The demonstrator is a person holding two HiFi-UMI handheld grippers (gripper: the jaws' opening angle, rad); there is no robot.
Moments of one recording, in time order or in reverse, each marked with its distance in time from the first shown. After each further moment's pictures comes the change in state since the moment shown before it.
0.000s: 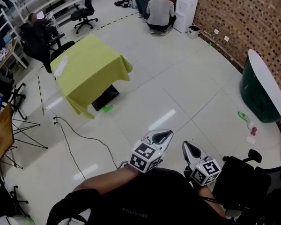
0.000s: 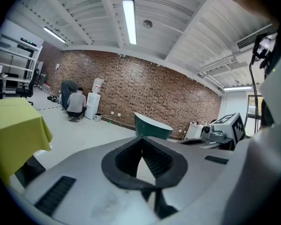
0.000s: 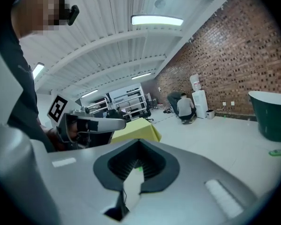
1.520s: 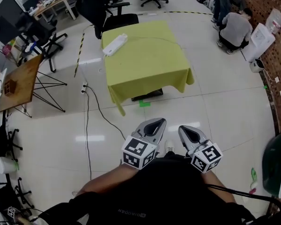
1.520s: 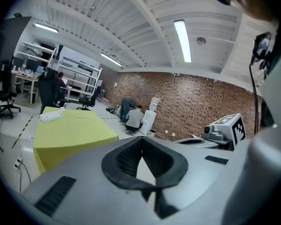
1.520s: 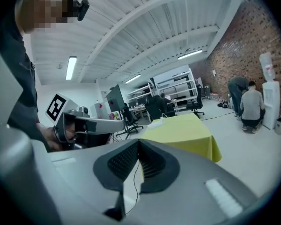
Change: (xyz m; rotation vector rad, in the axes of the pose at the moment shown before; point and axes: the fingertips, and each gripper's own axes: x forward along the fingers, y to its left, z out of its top) left arm -0.153 0.366 0.059 -0.201 -0.221 0.616; right arm 0.396 0.127 0.066 -0.233 0.199 0.600
